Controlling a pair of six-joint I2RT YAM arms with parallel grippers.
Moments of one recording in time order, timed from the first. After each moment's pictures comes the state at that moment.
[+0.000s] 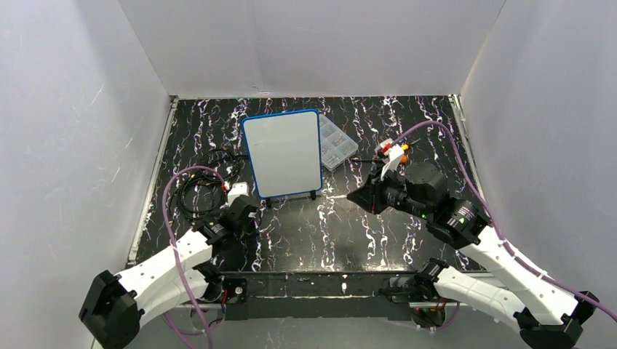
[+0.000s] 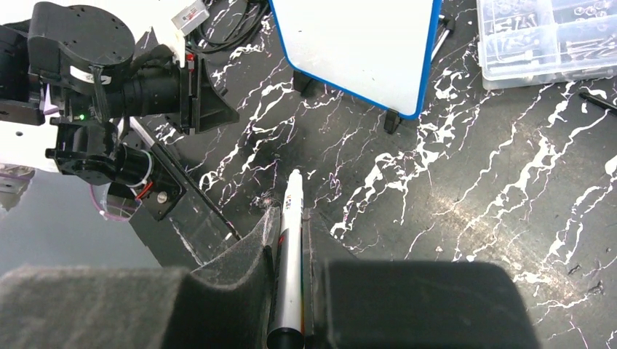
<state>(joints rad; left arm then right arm) -0.69 0.86 0.45 -0.57 -0.35 -0.69 0.82 0.78 0.93 -0.51 -0.15 0.36</state>
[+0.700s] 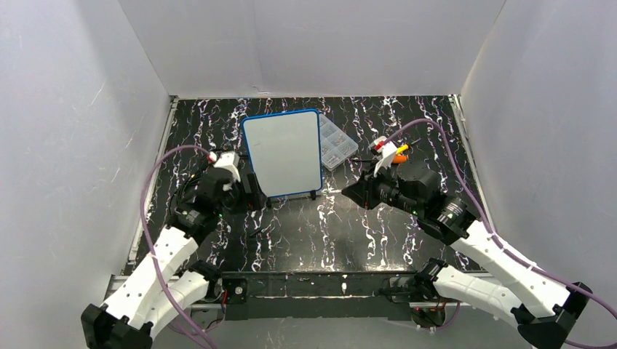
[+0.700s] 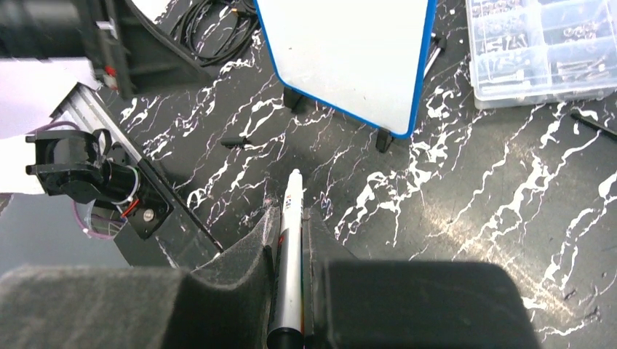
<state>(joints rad) -0.50 0.80 0.64 -0.60 -0.11 -0.54 0.82 0.81 0.88 -0.42 -0.12 0.35</state>
